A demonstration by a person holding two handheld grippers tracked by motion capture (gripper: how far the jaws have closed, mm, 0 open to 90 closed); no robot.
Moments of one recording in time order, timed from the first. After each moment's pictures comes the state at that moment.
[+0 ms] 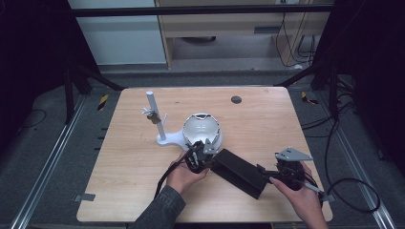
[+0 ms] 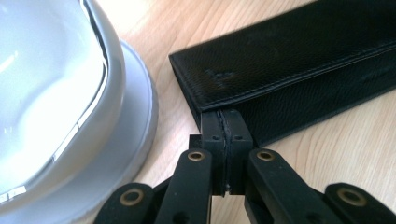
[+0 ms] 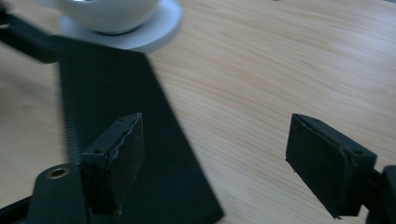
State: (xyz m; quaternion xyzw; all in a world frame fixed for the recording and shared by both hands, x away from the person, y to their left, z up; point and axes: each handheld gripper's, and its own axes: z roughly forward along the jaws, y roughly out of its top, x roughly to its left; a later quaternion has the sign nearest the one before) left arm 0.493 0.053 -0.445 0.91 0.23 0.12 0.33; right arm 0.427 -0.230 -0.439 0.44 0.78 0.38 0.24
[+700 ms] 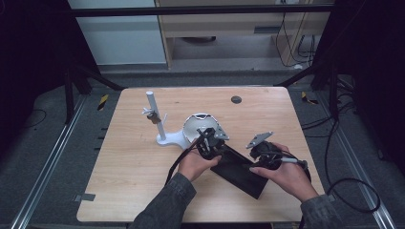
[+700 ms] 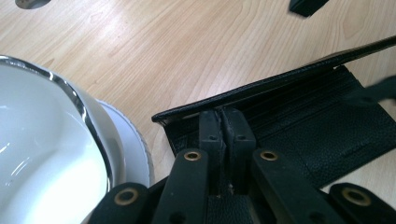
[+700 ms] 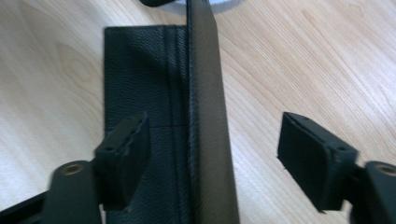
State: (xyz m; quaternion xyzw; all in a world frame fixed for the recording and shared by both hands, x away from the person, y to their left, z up) left arm 0.521 0.021 -0.425 0.90 0.22 0.10 0.35; right arm 0.477 -0.178 -0.415 0.33 0.90 0.23 0.16
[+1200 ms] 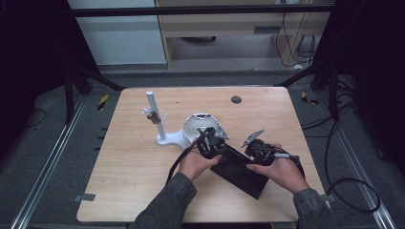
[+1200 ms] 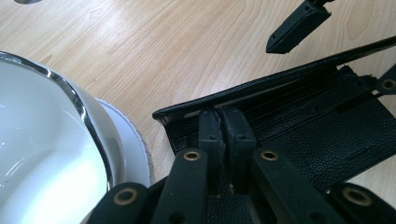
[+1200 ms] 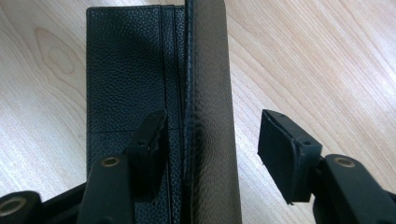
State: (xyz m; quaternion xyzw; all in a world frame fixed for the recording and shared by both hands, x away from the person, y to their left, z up) left arm 0.524 0.022 -0.428 0.90 0.22 0.09 0.35; right arm 0.495 -0.169 -0.434 0.33 0.91 0.20 0.13
